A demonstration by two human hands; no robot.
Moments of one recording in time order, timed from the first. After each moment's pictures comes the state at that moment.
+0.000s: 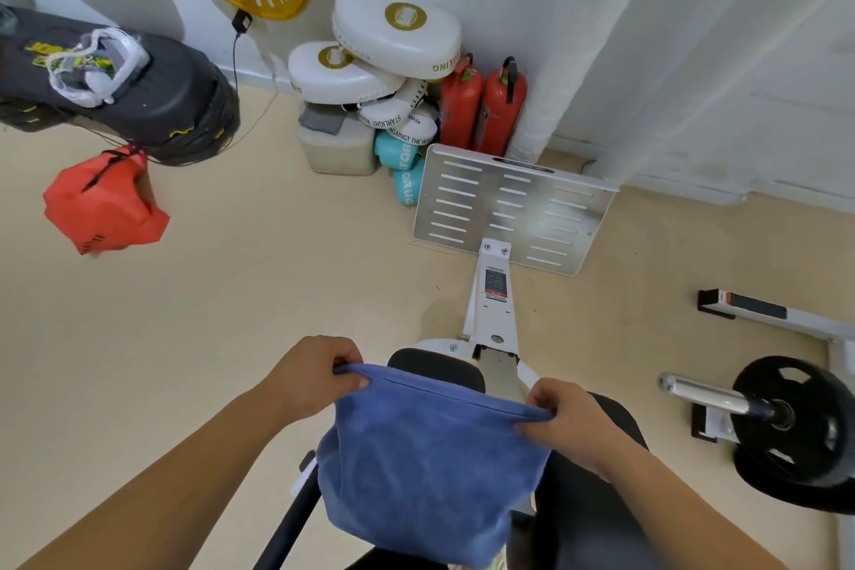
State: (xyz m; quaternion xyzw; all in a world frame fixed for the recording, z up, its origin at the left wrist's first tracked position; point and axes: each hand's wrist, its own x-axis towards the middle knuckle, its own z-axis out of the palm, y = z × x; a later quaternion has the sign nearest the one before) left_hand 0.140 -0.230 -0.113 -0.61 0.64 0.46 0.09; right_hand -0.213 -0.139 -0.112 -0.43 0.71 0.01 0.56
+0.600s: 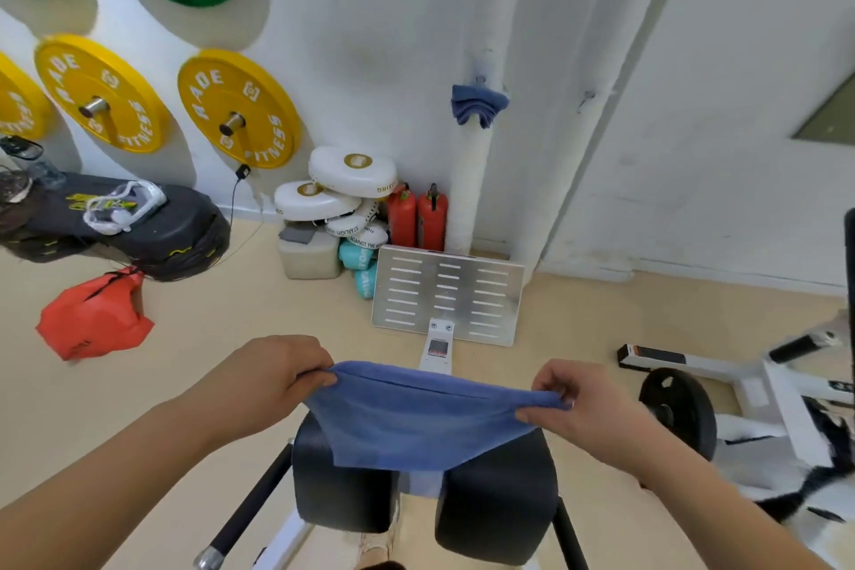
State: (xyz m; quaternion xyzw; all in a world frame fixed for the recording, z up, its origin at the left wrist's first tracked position) left_hand 0.088 -0.071 0.106 -0.44 0.88 0.17 -0.04; right_hand -0.286 0.040 0.128 -0.56 0.72 -0.14 0.39
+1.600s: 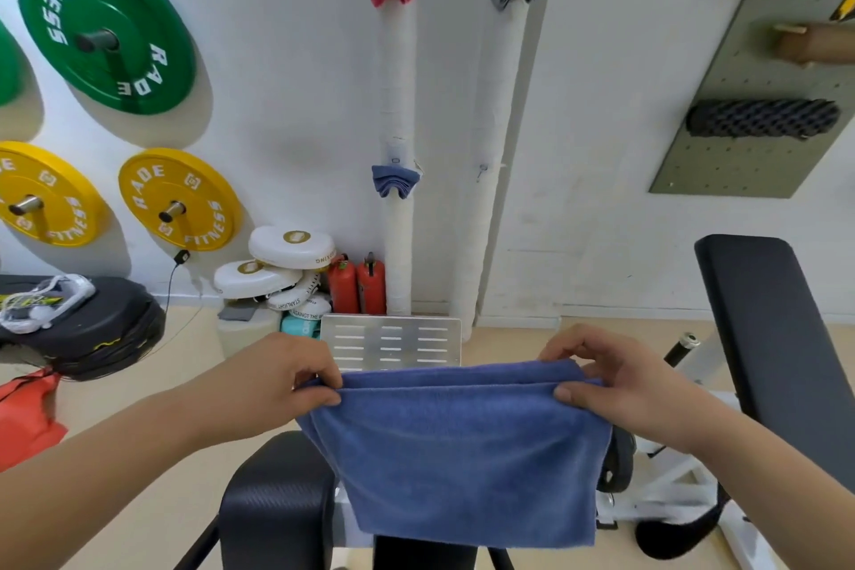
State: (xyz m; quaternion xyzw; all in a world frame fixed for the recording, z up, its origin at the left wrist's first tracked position) left_hand -0.020 0.005 0.210 -0.35 0.91 0.21 -0.07; right_hand -0.391 0.162 0.234 -0.61 0.65 -0.30 0.34
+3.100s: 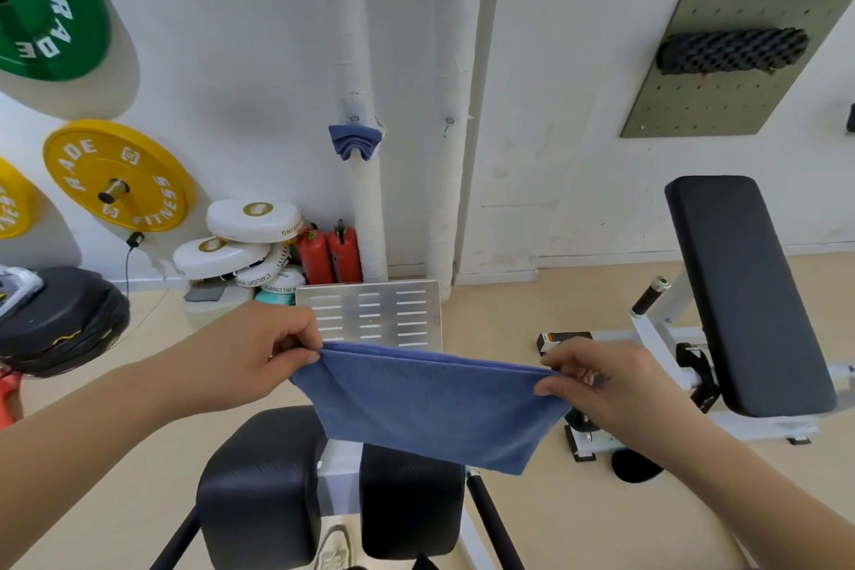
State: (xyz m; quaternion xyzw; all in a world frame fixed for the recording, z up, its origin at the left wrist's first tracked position) left_hand -0.049 -0.023 0.196 -0.34 0.91 0.24 -0.05; right_hand -0.405 0.184 0.172 -0.60 0.74 -0.26 0.16
